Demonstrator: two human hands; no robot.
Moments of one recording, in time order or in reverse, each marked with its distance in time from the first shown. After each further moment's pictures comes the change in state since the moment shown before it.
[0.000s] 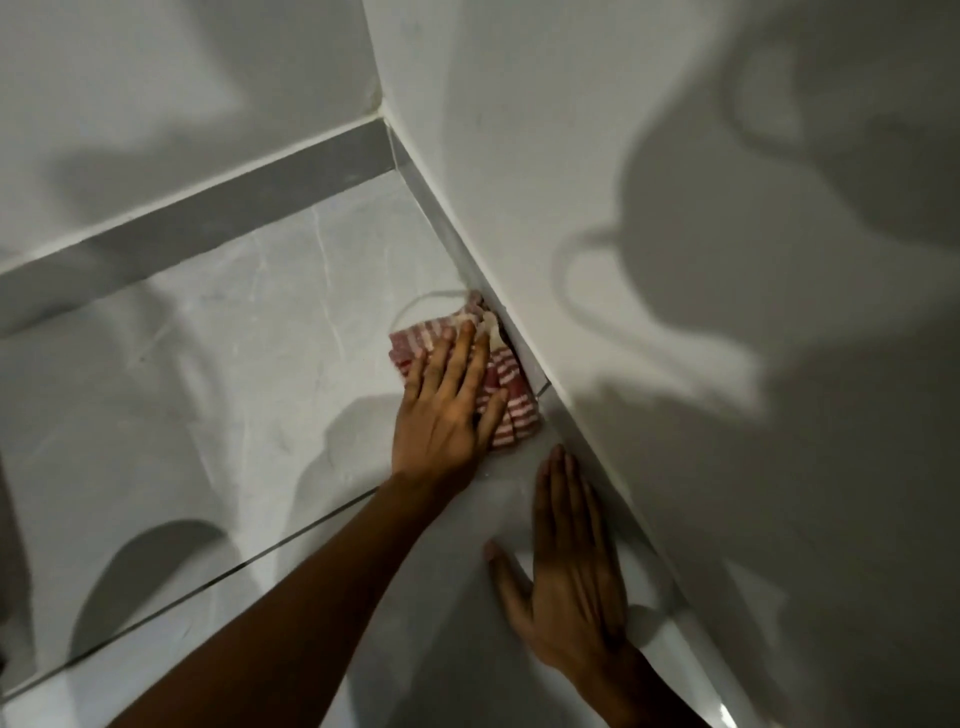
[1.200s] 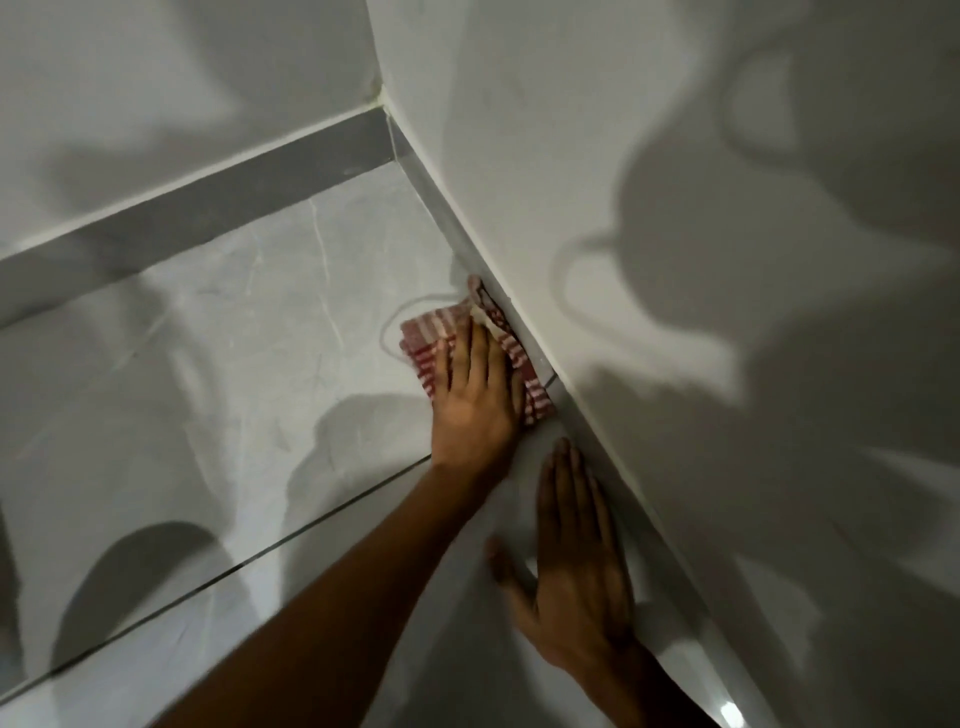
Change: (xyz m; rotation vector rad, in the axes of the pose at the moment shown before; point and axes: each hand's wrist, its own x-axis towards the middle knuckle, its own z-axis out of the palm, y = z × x) left_hand 0.013 0.037 0.003 -0.014 -0.107 -0.115; right_hand 0.000 -0.006 -0.005 -0.067 -0.002 0.013
